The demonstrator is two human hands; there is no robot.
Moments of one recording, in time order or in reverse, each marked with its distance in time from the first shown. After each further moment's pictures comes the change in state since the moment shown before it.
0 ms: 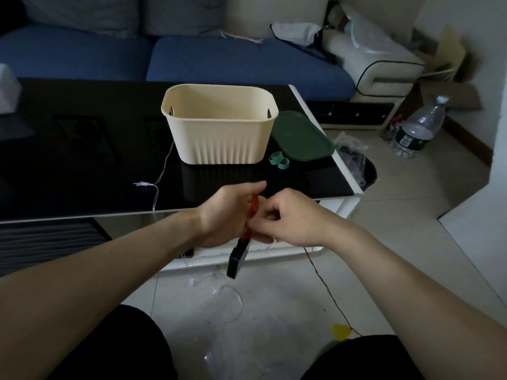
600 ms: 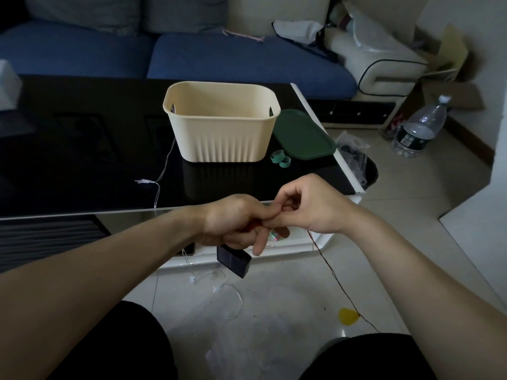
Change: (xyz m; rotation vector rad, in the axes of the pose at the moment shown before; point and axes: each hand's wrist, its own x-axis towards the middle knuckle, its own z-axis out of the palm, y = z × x) left_hand 0.000 -0.001 -0.005 0.330 -0.147 -0.088; right_hand -0.007 0.010 -0.024 0.261 0.028 -0.034
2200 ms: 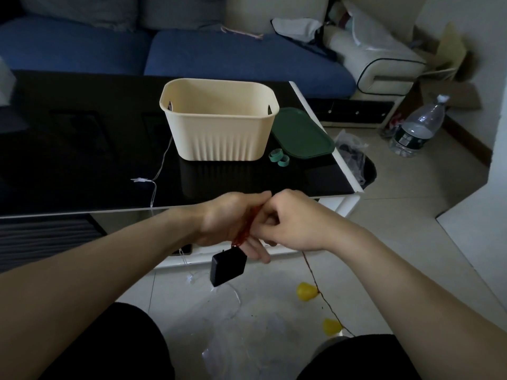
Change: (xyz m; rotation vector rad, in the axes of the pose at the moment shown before) left_hand -0.003 0.007 0.009 -0.119 0.135 -0.077; right_hand -0.004 -0.020 0.027 -0.313 -0.062 0.116
